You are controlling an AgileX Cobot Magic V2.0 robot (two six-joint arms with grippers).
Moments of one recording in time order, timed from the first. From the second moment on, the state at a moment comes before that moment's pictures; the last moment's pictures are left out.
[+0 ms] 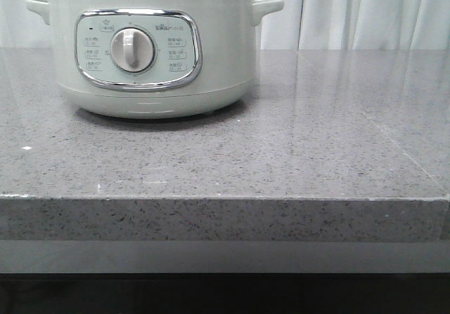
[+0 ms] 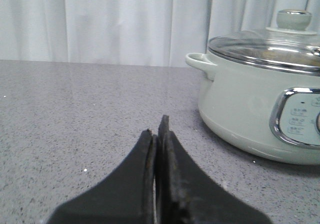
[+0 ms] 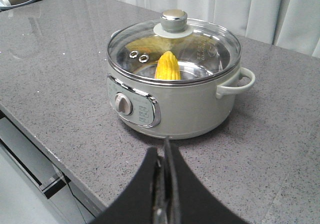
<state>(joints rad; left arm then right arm) -0.07 0.06 -0.11 -0.01 0.11 -0.04 0.59 0.65 -0.83 0.17 0.49 -0.10</state>
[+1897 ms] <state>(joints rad) -0.04 0.00 0.01 -0.06 0.01 -0.04 0.10 0.01 0.00 0.17 0.06 -0.10</state>
